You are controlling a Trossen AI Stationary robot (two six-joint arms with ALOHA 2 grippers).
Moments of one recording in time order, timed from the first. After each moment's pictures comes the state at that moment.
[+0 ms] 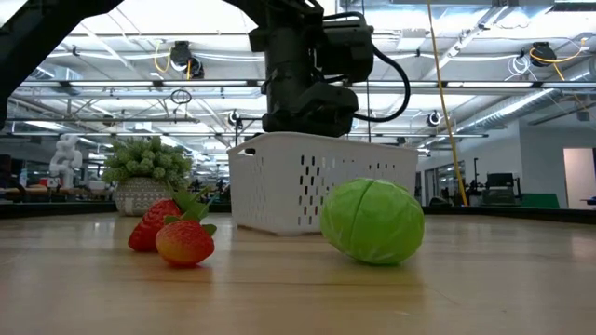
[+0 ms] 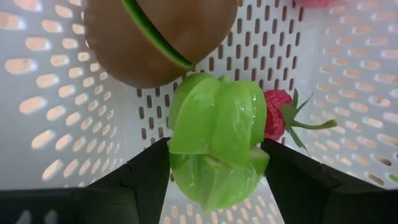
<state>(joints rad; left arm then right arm) 0.03 2.21 1.81 -1.04 0.15 -0.49 0.16 1.17 1.49 -0.73 0.52 -0.35</state>
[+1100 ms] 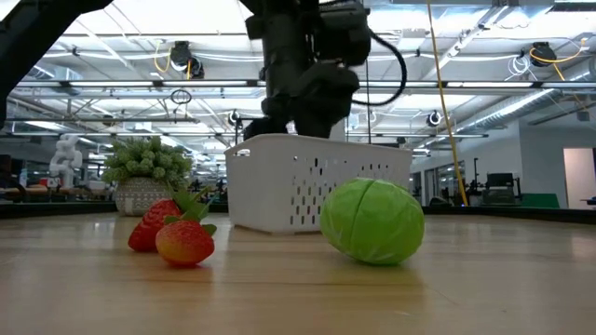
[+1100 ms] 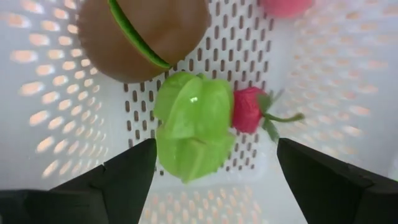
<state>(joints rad) 0.02 2.17 1.82 -1.06 0.16 -0.53 0.16 1.17 1.47 -0.73 0.52 -0.35</state>
